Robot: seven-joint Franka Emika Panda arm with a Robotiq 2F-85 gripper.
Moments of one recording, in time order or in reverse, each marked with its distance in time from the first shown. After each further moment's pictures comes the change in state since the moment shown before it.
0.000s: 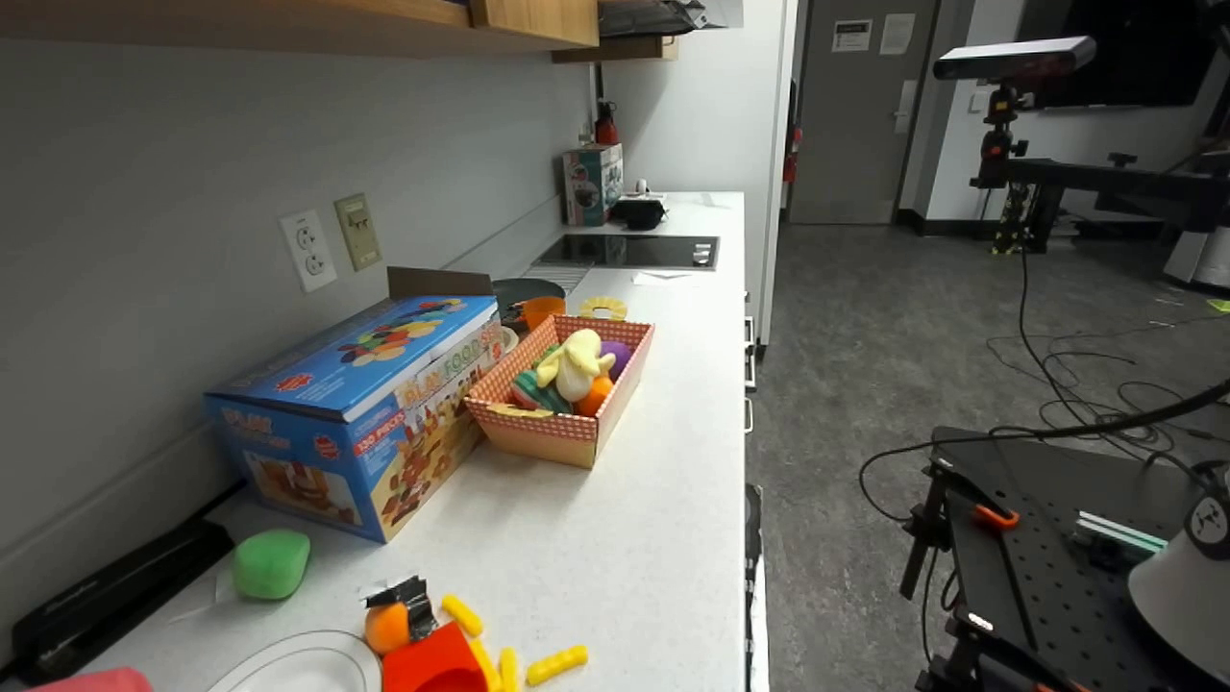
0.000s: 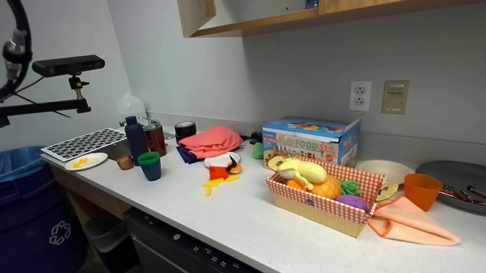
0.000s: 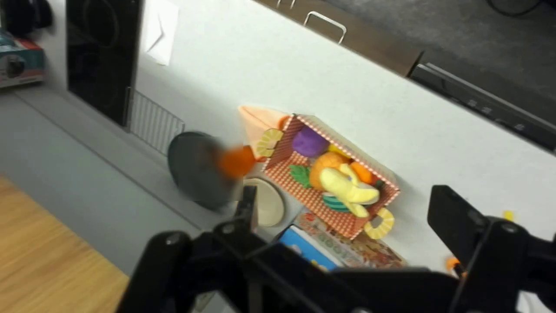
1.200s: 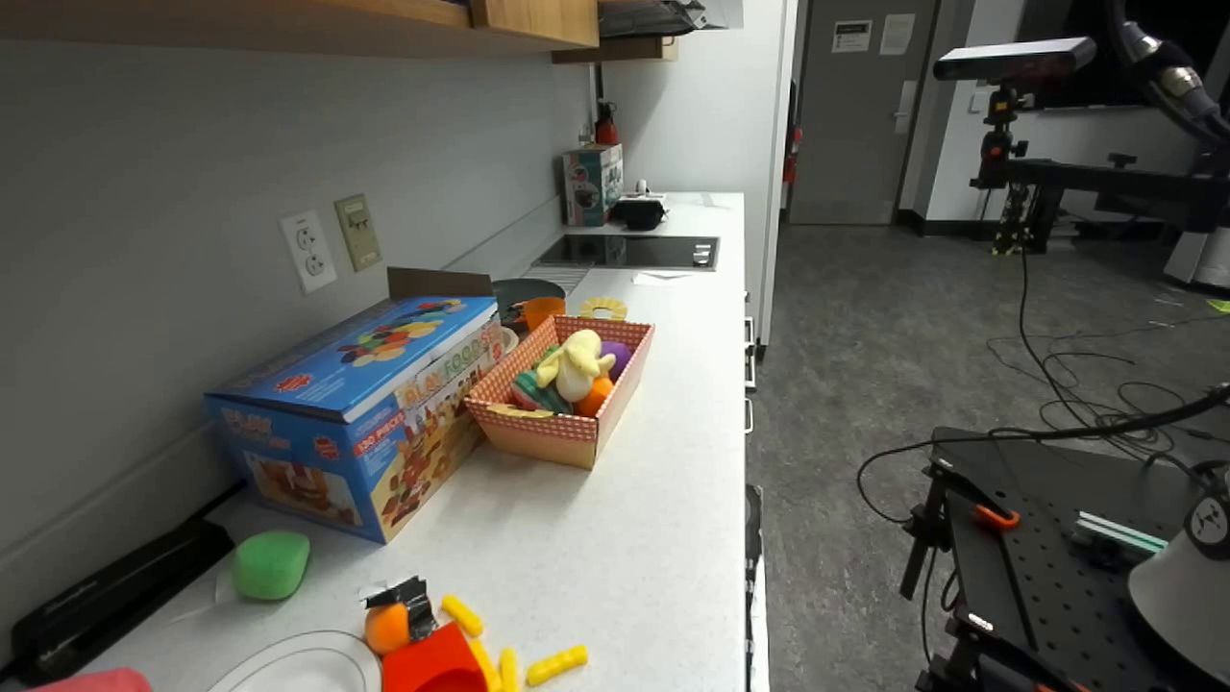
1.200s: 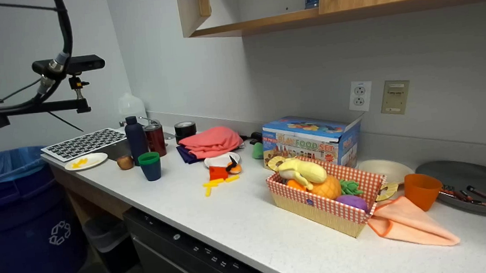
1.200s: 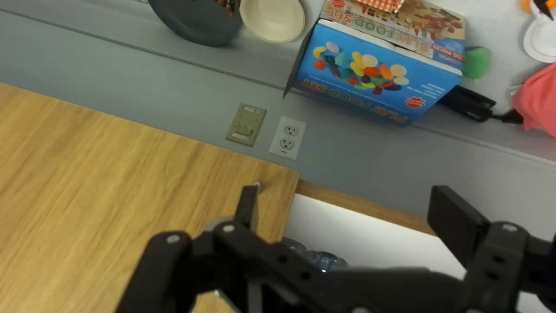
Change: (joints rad) arm 0.028 0.206 -0.055 0.026 0.308 0.590 0.202
